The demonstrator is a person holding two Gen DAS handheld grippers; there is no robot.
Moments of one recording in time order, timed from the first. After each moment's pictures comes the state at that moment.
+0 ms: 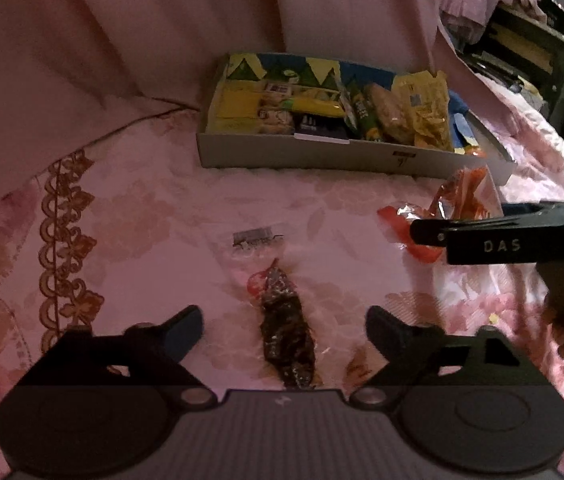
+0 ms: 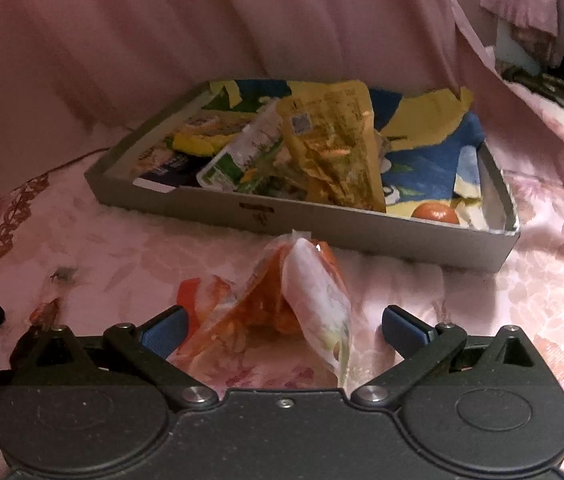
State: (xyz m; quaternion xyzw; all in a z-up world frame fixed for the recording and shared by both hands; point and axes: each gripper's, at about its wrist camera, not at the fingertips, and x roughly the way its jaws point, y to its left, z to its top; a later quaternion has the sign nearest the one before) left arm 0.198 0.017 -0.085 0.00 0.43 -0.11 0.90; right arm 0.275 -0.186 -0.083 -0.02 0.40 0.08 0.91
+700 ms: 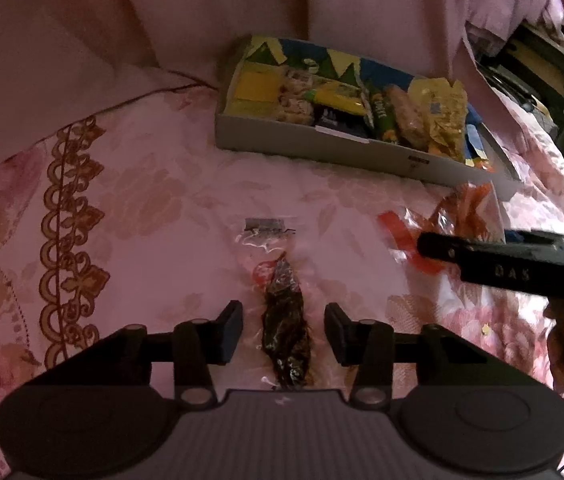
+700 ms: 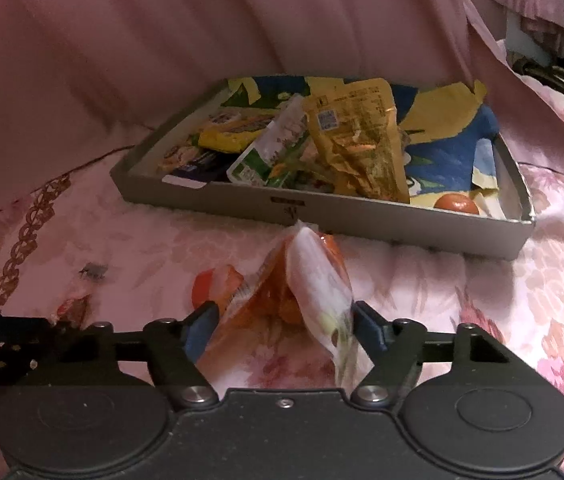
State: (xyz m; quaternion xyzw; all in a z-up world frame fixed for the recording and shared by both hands) left arm 0.204 0.034 -0.082 -0.05 0.46 -0.10 0.88; right arm 0.265 -0.175 -0.074 -0.01 0.42 0.10 0.90
